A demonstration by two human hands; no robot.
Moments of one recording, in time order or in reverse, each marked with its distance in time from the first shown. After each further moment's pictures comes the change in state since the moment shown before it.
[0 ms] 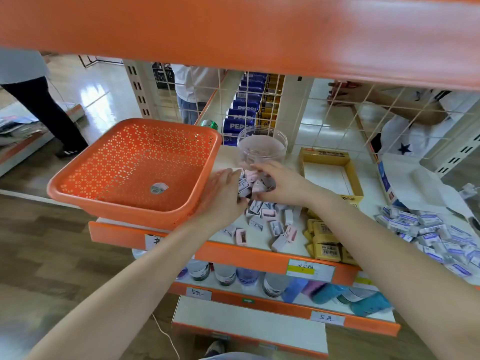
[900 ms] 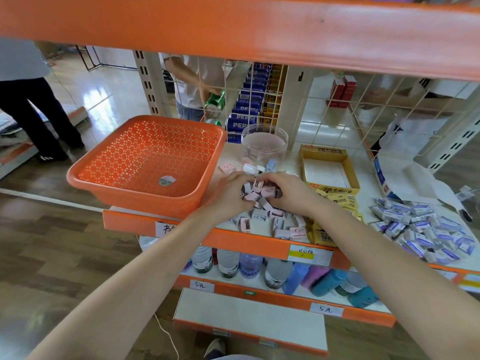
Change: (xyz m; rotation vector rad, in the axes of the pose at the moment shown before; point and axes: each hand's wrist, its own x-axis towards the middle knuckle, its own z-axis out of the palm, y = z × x) left_hand -0.009 -0.004 0.006 -0.181 -0.034 0.075; right_hand -0.032 -0.003 0.024 -0.036 0.089 0.005
